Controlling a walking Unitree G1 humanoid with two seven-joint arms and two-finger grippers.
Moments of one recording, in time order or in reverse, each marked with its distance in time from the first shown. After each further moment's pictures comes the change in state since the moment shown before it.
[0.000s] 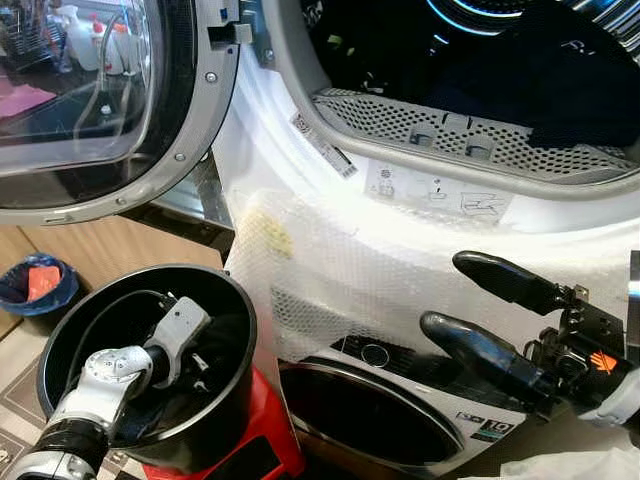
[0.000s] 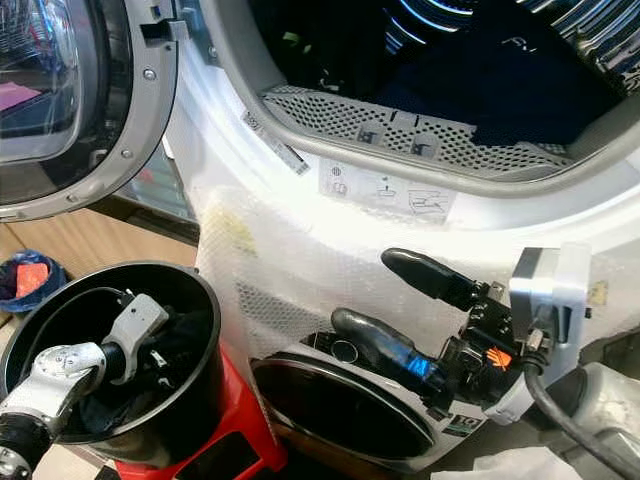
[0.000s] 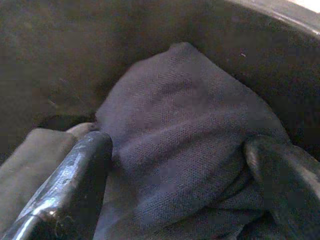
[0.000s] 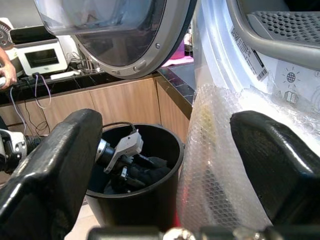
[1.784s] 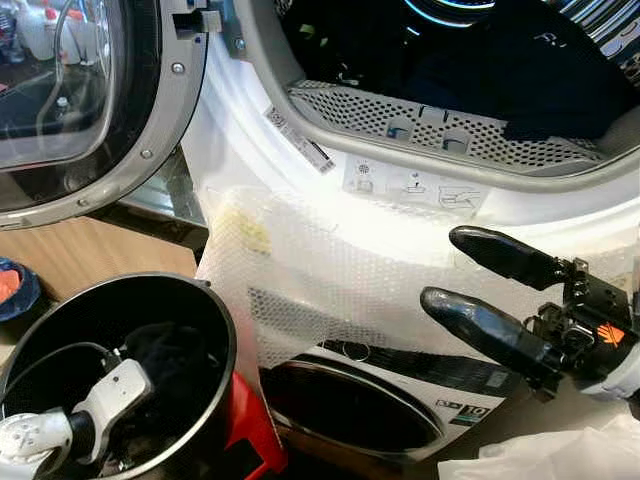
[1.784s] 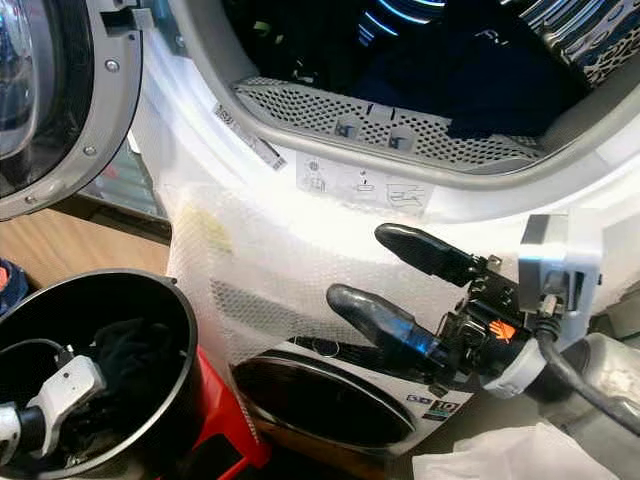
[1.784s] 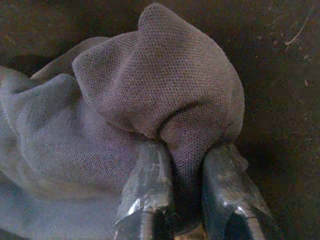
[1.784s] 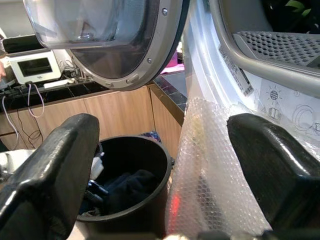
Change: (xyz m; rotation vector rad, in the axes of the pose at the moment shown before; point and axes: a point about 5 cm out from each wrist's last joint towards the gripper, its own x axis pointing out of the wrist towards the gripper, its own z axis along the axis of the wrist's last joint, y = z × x) left arm -0.099 -0.023 -0.041 0.106 0.112 -0.093; right arm 0.011 -0.007 0.013 -0.009 -0.044 0.077
